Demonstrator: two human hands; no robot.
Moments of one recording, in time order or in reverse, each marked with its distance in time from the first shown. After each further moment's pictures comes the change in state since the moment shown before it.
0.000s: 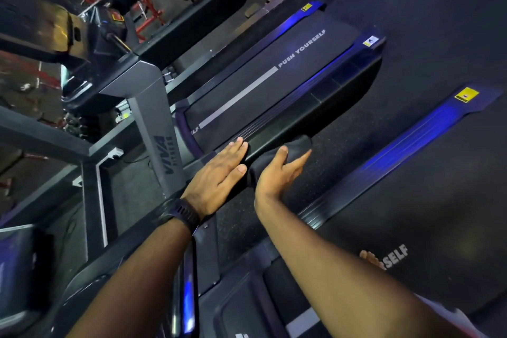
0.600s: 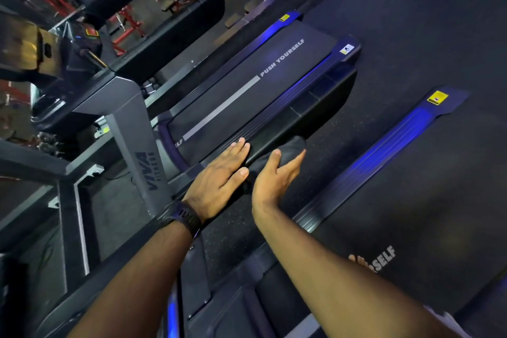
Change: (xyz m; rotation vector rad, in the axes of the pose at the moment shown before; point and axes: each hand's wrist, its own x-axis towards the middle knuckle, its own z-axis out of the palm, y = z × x) left_hand 0.044 0.015 0.006 0.029 -0.035 0.111; right_hand 0.025 -0.018 -0.007 -0.030 0.034 -0.058
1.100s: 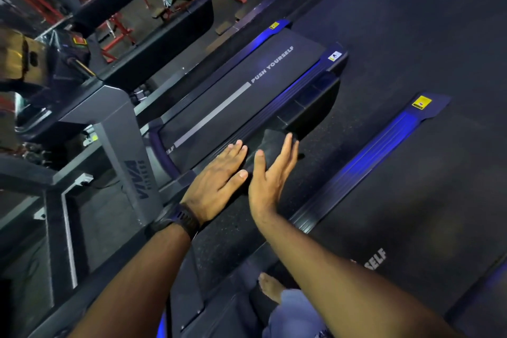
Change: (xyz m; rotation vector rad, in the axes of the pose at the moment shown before) left_hand 0.017 0.017 0.002 0.013 -0.009 0.022; right_hand 0.007 -0.013 -0.015 -0.097 -0.083 -0.391
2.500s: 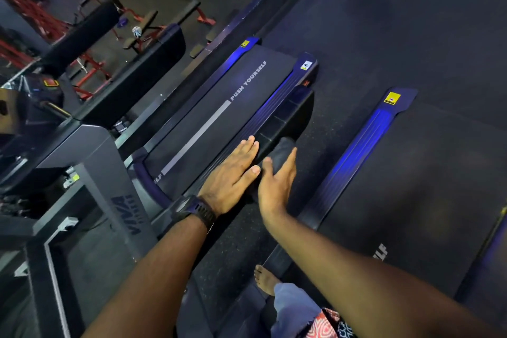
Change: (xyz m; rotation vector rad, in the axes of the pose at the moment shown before) left_hand 0.060 0.024 -0.005 0.034 -0.077 0.141; right_hand 0.038 -0.019 -0.018 0.031 0.051 0.322
